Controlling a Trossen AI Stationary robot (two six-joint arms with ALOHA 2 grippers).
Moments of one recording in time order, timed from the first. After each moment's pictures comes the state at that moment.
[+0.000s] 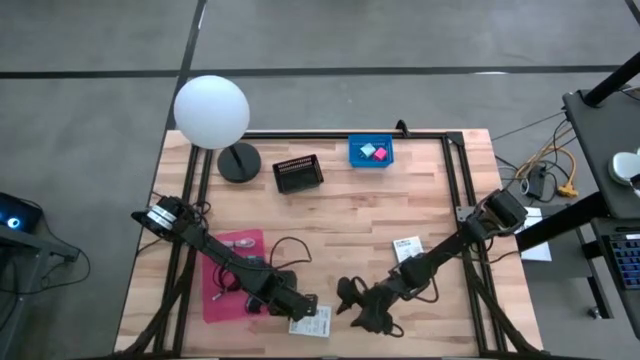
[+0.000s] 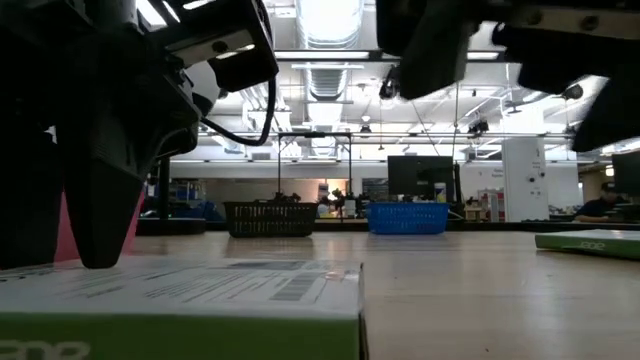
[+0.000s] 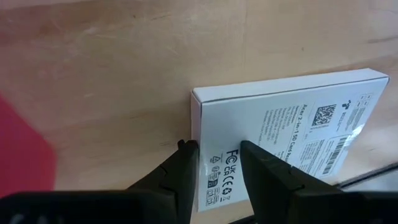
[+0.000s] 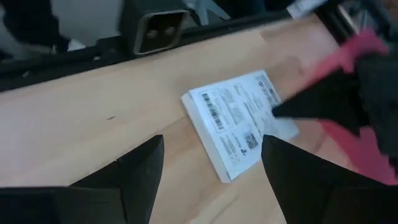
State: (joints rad) left arm -0.56 1.92 1.22 -0.42 0.11 -2.04; right arm 0.57 1.86 0.99 0.22 0.02 -0.53
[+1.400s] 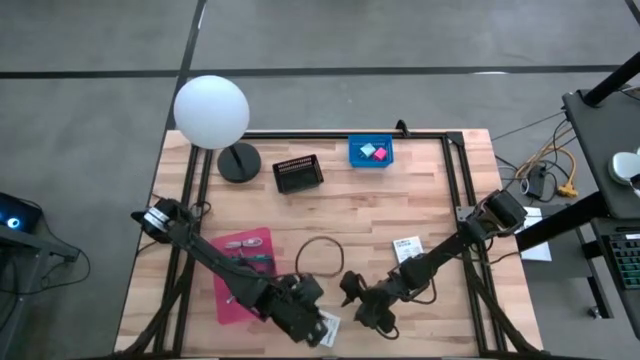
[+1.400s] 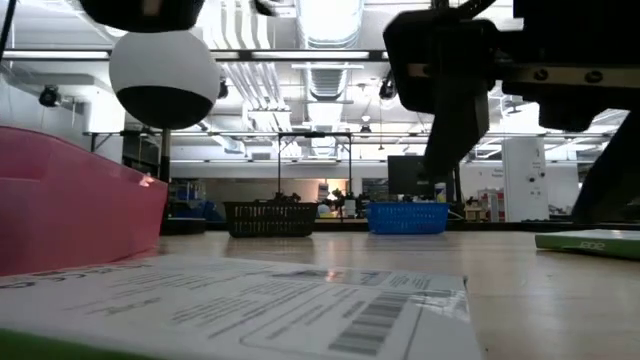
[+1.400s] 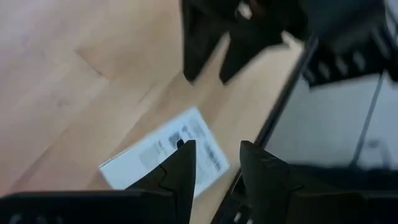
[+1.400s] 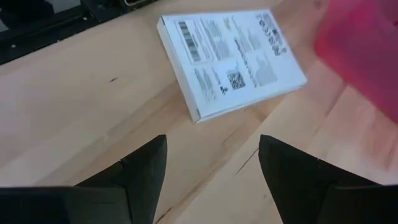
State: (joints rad) left arm -0.61 1.90 1.58 -0.59 -0.27 -1.27; right arm 0.58 1.87 0.99 0.09 0.08 -0.36
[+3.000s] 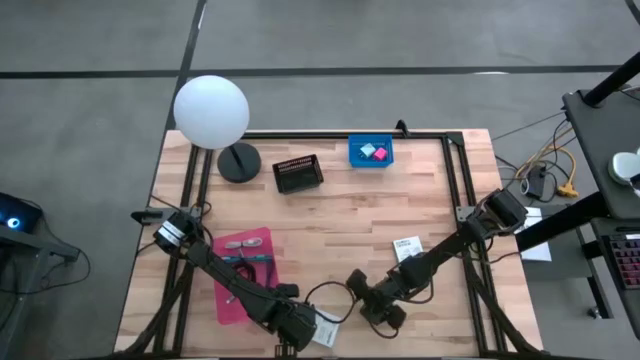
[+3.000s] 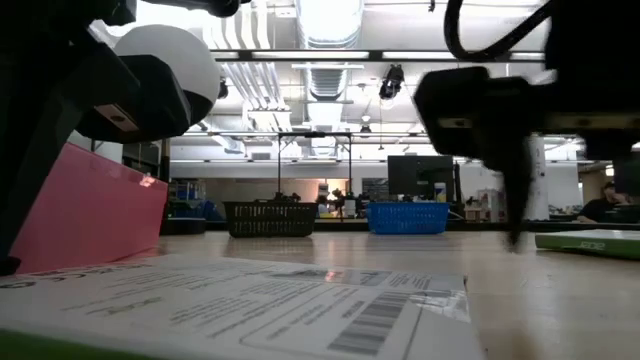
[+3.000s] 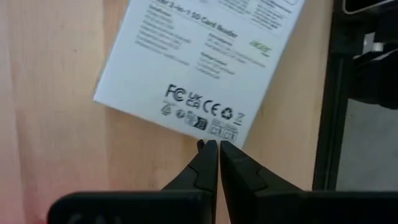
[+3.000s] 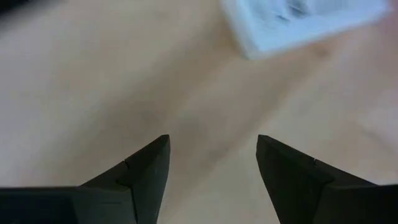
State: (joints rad) left arm -0.65 2.04 1.53 -0.69 0.02 -0.71; right arm 0.57 1.86 0.99 -0.11 0.01 -0.29
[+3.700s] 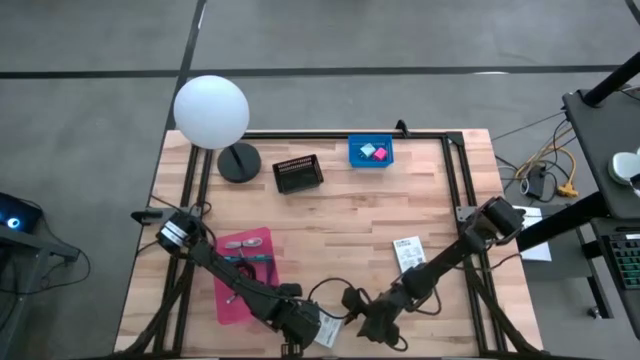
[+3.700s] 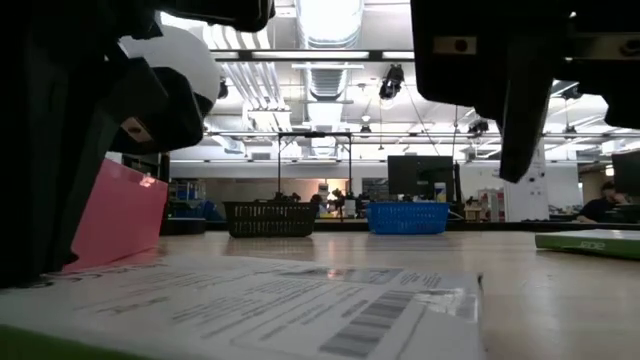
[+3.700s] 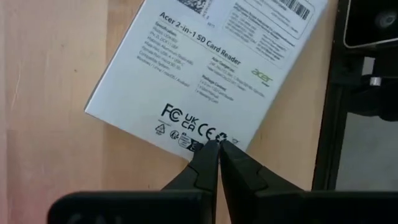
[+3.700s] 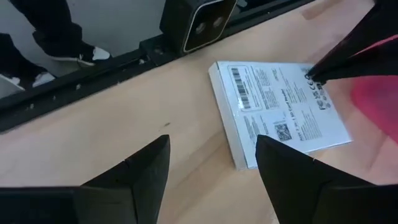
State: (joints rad) left arm -0.63 2.06 1.53 -0.64 0.02 -0.75; right arm 0.64 1.93 0.99 0.22 0.03 -0.38
